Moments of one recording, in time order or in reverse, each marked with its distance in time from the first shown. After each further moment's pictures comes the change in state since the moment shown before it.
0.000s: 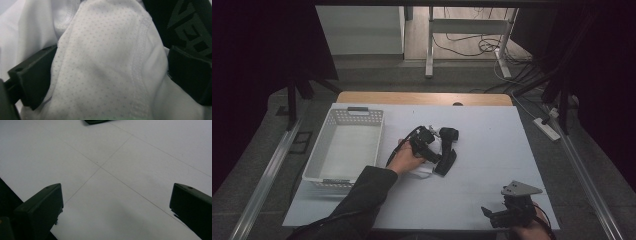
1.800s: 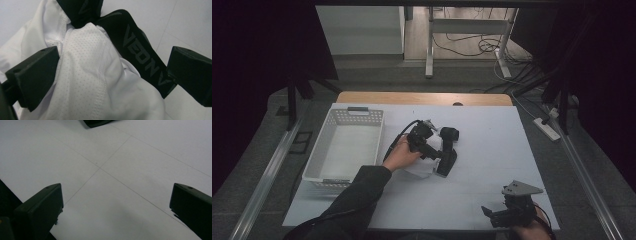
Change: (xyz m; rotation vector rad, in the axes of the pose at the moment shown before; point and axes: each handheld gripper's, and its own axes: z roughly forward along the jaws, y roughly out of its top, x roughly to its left) left arm -0.001 0.008 -0.041 -0.113 -0.153 -0.014; right arm -0.001 0.000 -0.001 -0.008 -0.002 0.012
